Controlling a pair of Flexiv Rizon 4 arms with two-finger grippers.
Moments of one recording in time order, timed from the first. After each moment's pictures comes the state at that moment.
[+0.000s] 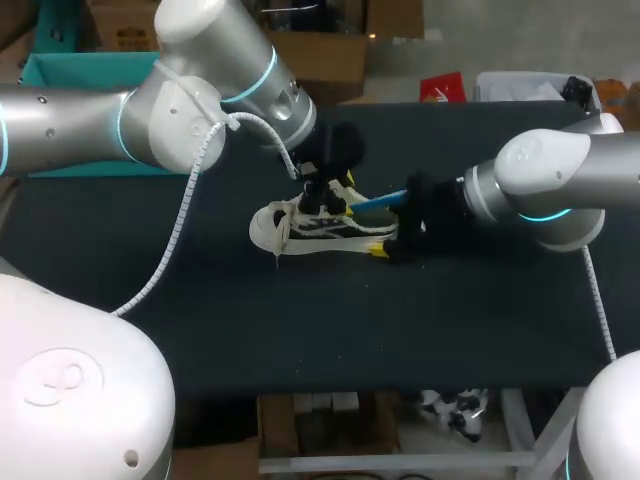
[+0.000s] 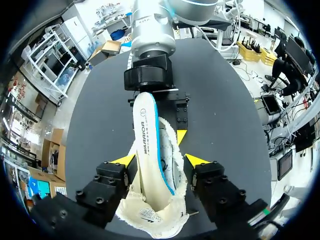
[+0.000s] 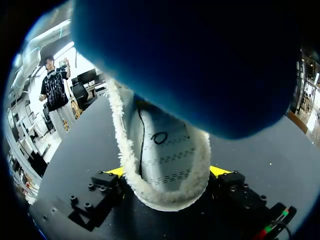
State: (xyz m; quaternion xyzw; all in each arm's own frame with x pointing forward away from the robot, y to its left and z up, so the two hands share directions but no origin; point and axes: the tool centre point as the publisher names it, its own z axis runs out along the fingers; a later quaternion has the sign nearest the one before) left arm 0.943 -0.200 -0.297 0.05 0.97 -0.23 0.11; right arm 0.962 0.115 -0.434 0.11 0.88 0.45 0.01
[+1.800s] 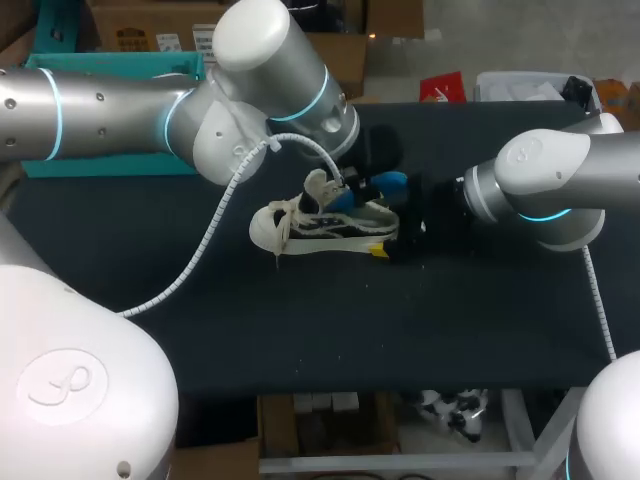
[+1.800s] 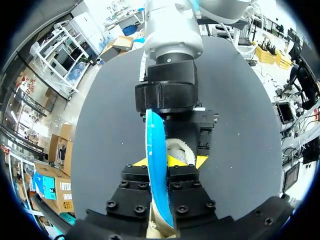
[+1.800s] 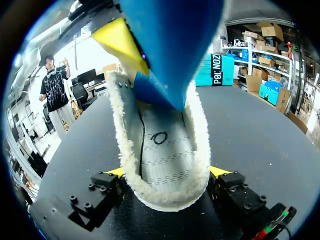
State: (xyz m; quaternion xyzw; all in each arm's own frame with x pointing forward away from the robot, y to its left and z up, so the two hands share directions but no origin) left arm 0.965 -0.252 -0.306 0.01 0.96 -0.22 0.15; right arm 0.962 0.115 -0.434 0.11 0.88 0.45 0.01
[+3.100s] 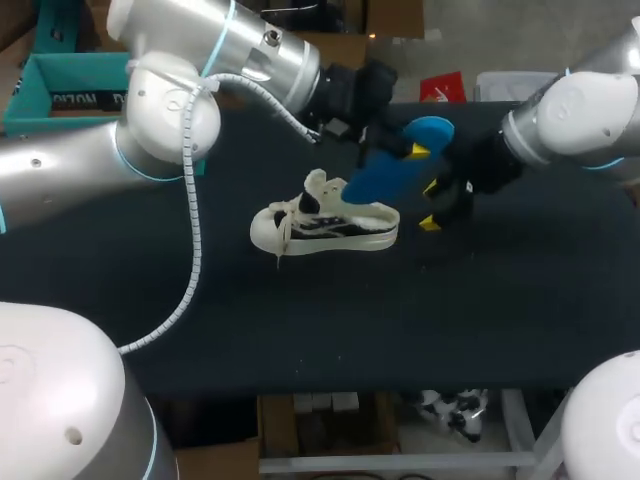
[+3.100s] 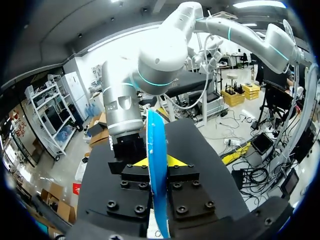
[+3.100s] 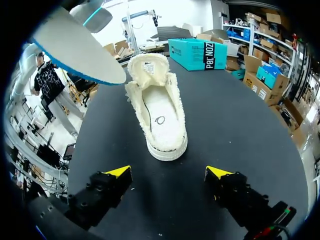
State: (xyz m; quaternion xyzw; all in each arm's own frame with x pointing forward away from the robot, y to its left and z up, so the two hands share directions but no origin) left arm 0.867 -0.300 -0.133 0.13 0.86 -0.49 0.08; right arm 0.958 0.027 -0.356 0.12 0.94 0.32 -0.01
